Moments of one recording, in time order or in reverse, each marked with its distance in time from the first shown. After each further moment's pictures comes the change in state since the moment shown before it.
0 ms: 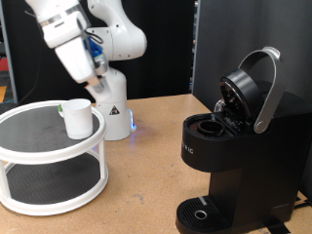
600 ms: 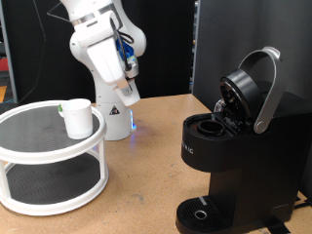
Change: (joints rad) arm 0.055 0.067 0.098 0.041 0.053 0.088 0.158
